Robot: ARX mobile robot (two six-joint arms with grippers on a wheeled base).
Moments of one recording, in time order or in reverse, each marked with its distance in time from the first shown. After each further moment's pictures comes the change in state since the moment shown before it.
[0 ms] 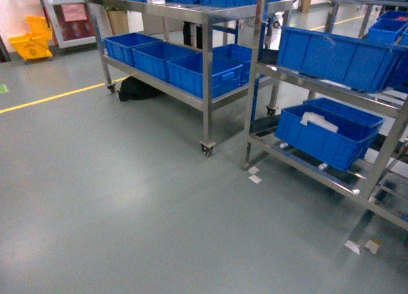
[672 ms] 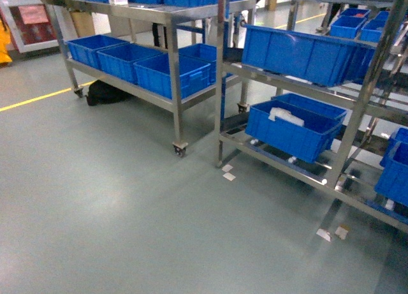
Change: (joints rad) left arm 0.000 0.000 0.000 0.000 0.000 0.000; right arm 0.000 0.000 0.000 0.000 0.000 0.000
